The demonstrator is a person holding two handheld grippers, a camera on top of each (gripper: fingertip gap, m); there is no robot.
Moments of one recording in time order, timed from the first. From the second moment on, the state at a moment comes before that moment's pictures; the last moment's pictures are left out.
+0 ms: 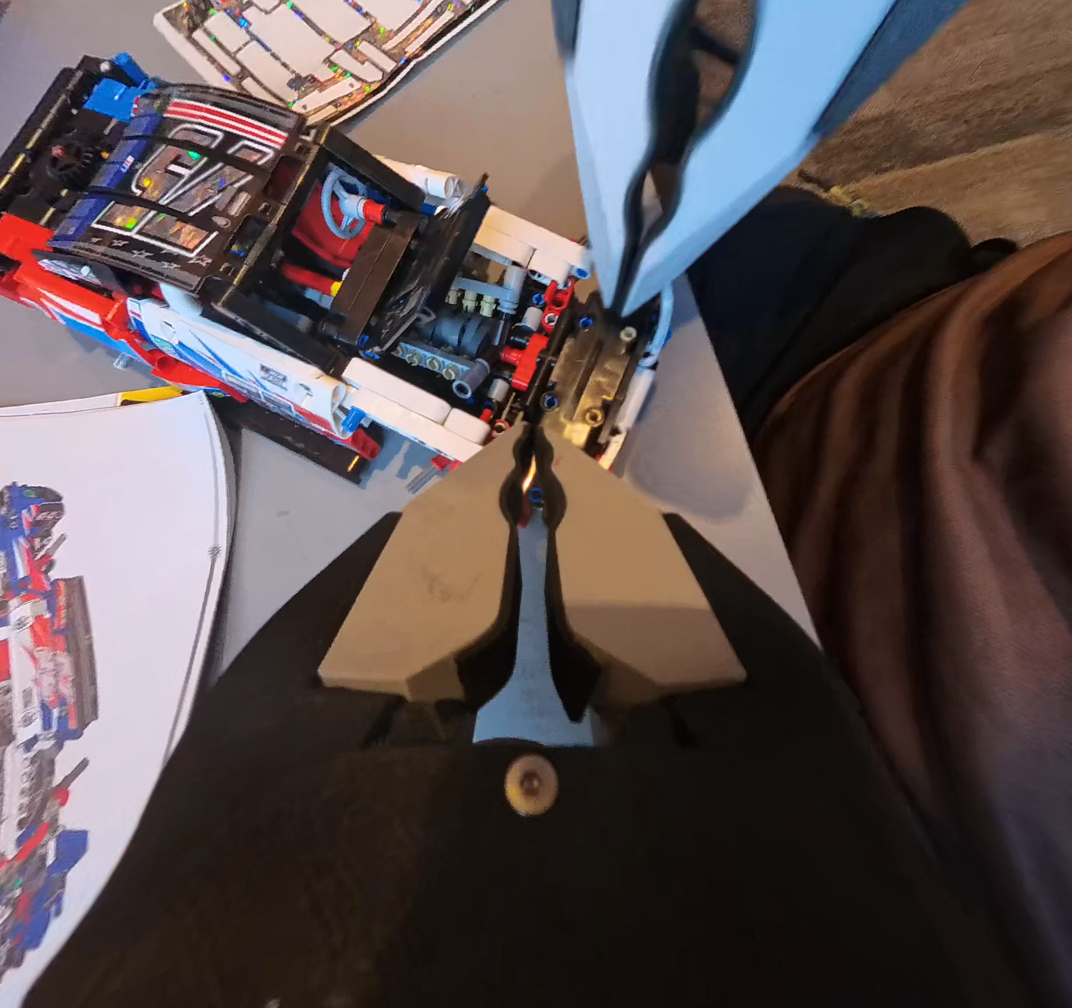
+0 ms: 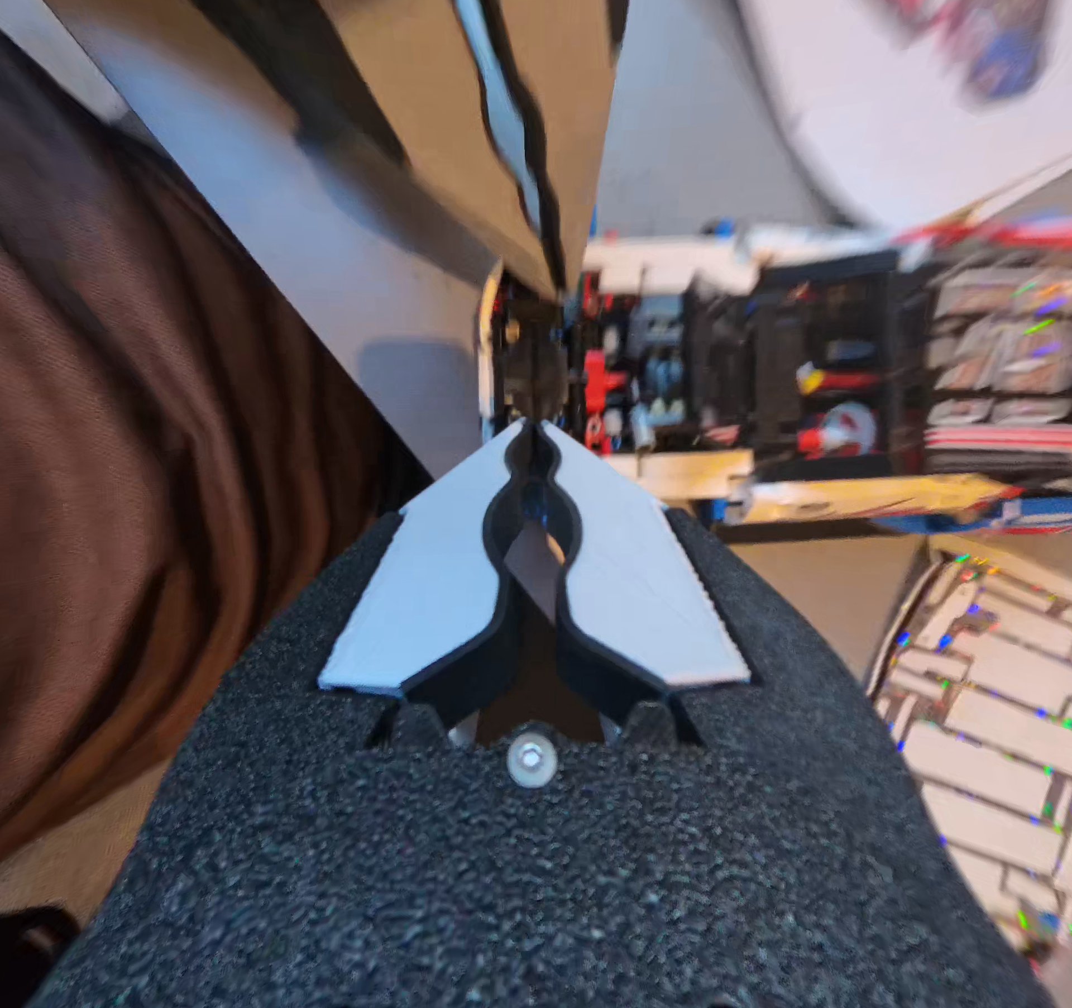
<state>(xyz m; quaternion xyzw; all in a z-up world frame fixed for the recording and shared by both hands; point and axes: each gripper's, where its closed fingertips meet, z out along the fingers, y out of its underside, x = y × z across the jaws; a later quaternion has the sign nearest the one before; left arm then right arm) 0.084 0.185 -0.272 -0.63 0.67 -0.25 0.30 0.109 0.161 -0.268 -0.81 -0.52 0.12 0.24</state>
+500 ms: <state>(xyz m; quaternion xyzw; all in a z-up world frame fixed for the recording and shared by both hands) 0.045 0.221 -0.268 -0.69 0.55 -0.28 0.37 0.186 0.174 -0.242 -0.82 -0.27 0.28 0.42</state>
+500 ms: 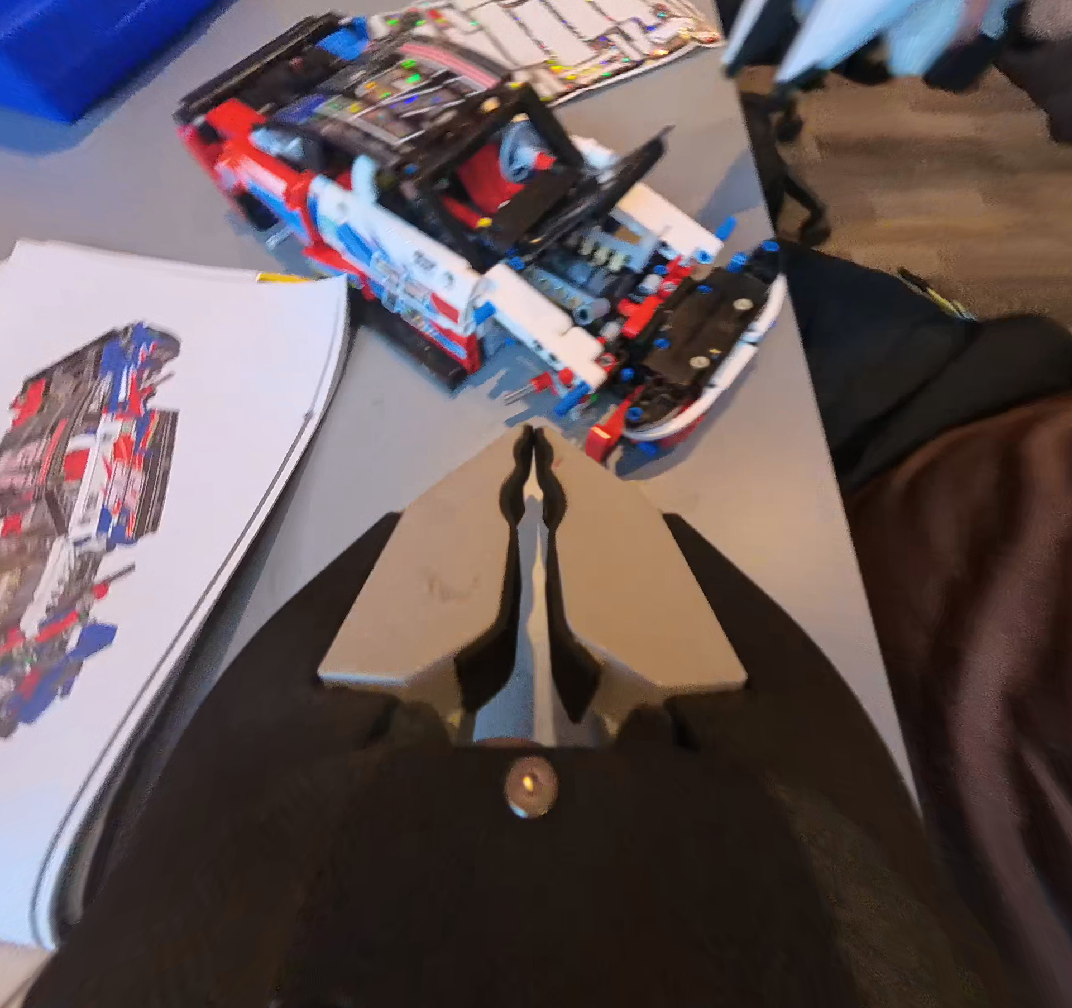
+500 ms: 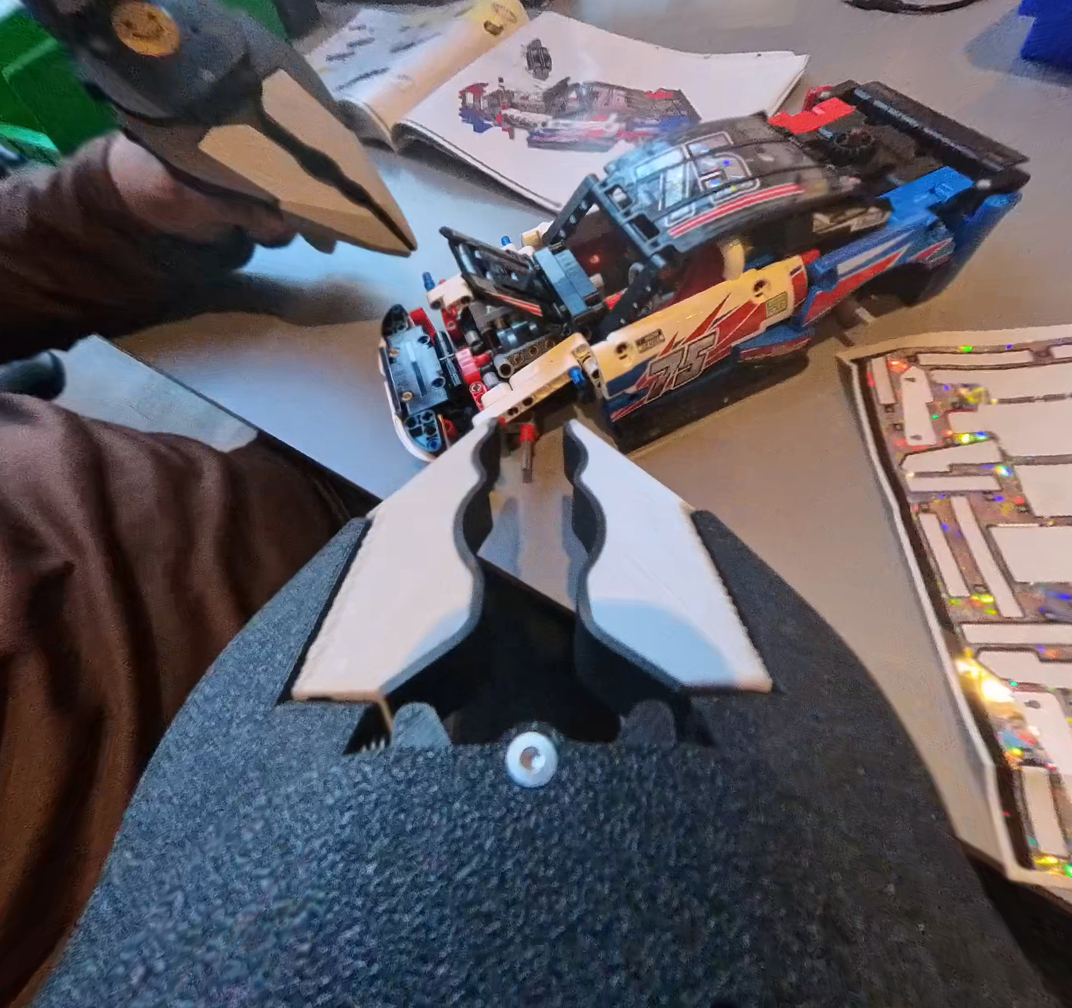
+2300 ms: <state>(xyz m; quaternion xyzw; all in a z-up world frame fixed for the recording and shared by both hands) 0.009 0.246 -0.262 -0.69 0.56 -0.26 0.39 0.112 0.136 -0.263 -0.73 -0.47 0.15 0.48</state>
